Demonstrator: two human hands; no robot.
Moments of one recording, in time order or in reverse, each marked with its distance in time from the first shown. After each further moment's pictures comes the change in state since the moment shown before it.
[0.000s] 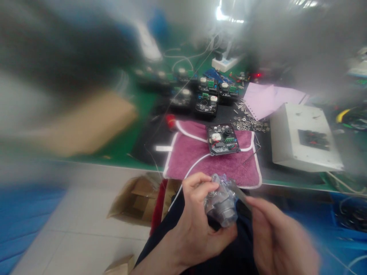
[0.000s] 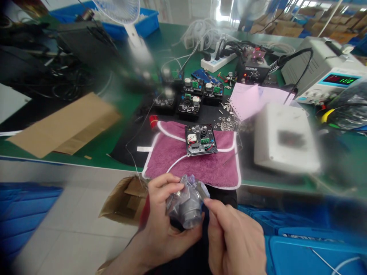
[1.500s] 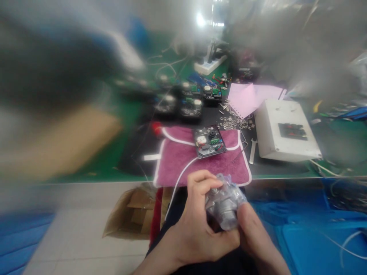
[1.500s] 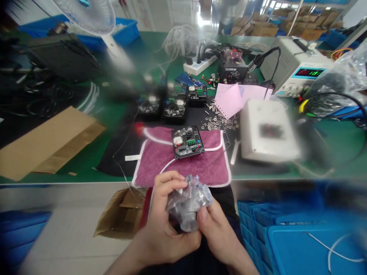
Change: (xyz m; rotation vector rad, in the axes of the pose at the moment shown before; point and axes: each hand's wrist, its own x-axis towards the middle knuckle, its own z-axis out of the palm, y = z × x) left_hand 0.020 0.002 0.006 -0.257 -0.137 -0.026; right_hand -0.012 0.019 0.054 1.188 -0.366 0.502
